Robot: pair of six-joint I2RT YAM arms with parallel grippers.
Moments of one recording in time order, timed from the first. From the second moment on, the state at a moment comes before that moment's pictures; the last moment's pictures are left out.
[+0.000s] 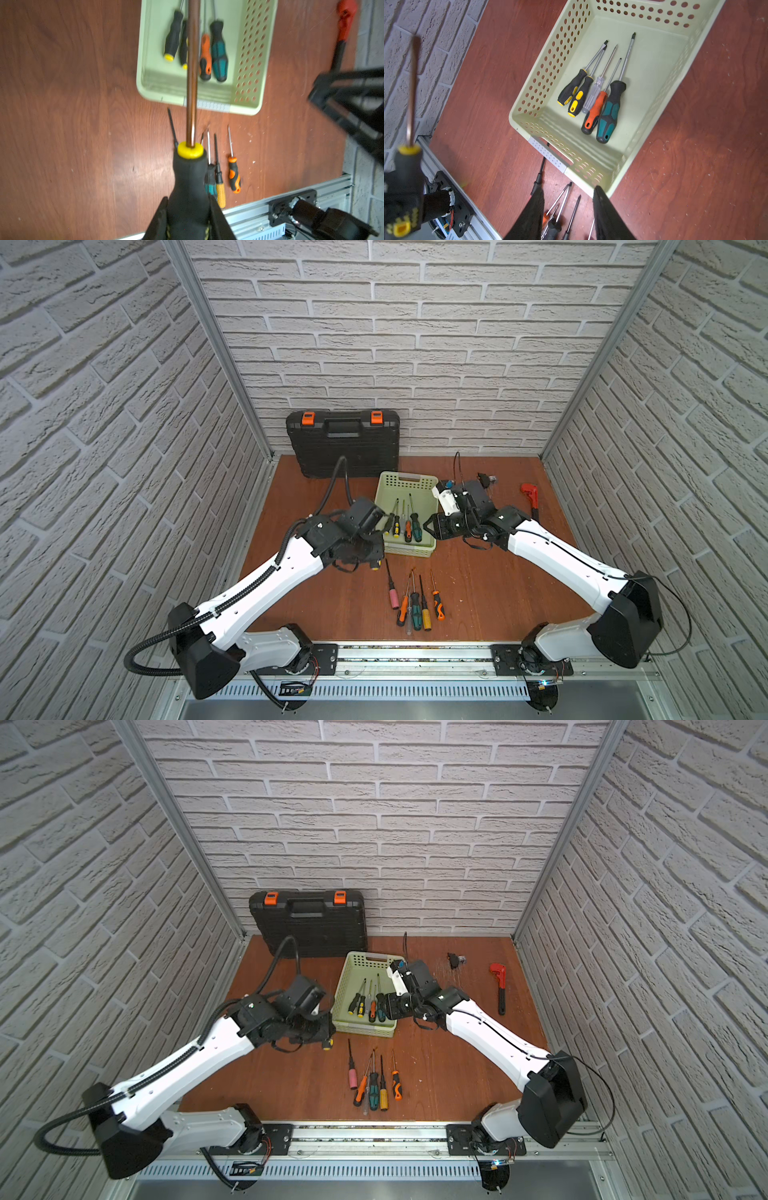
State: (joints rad) left arm -0.73 1.28 1.29 -1.05 -0.01 -0.76; right arm 0.57 1.39 1.15 -0.62 -0.17 0.40
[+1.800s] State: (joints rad) left arm -0.58 2.10 1.76 -1.02 0.06 -0.38; right arm 0.70 1.18 0.89 -0.75 -0.08 0.49
